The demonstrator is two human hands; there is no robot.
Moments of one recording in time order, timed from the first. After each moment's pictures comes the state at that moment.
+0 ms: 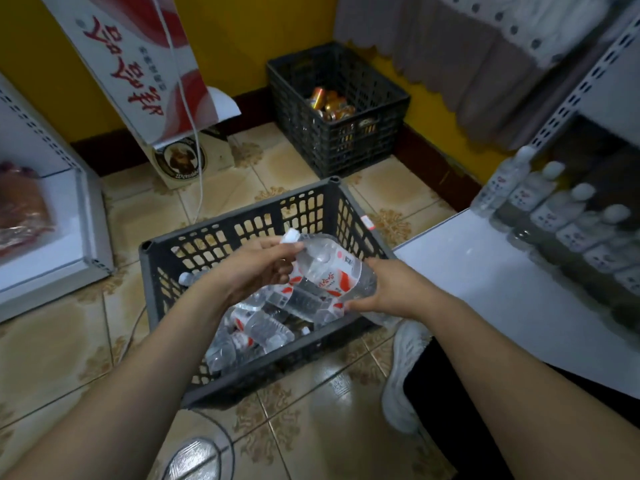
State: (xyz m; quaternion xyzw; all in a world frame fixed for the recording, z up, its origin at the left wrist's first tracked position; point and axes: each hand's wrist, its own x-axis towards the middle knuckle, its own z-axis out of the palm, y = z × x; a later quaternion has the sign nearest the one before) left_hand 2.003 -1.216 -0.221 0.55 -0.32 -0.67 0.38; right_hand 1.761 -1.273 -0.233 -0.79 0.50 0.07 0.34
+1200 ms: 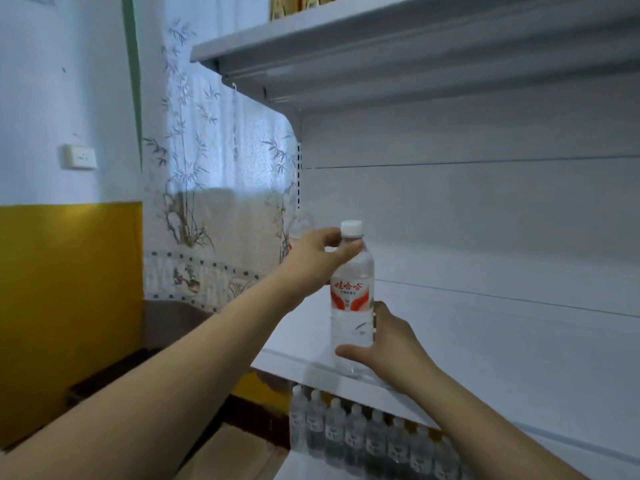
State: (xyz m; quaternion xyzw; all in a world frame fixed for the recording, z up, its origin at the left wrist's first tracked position) left_hand 1.646 -1.242 0.216 0.29 -0.78 -0.36 0.42; right_hand 1.517 -1.180 0.120 -0.62 0.68 -0.38 0.12
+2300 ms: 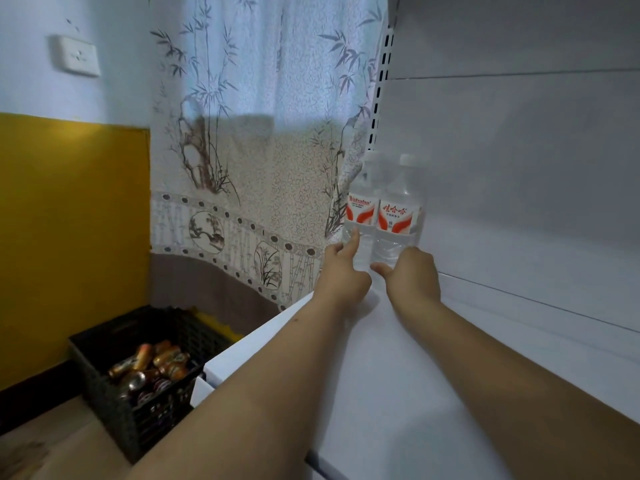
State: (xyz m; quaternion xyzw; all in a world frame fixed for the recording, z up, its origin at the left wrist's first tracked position) left_hand 1.615 -1.545 0.089 0.47 -0.71 -0.34 0.41; right_hand 1.502 -1.531 0.098 -0.51 0.75 -0.42 -0.01
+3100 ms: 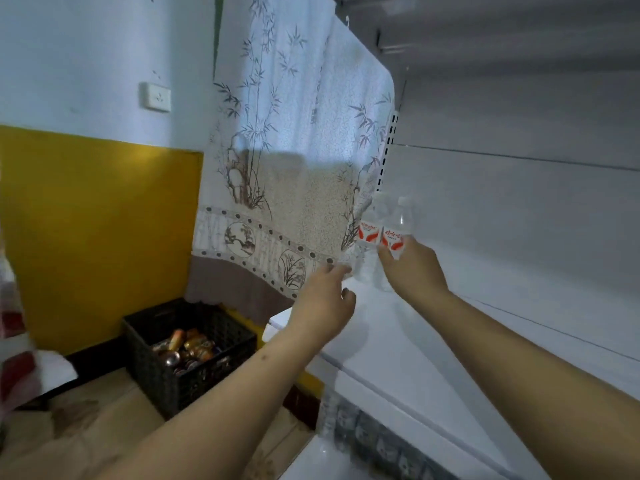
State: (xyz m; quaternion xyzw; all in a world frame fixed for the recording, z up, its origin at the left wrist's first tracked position) left_hand 1.701 -1.376 0.124 0.47 -0.77 -0.10 0.41; right_hand 1.550 -1.373 0.186 -0.61 0.70 -0.38 -0.04
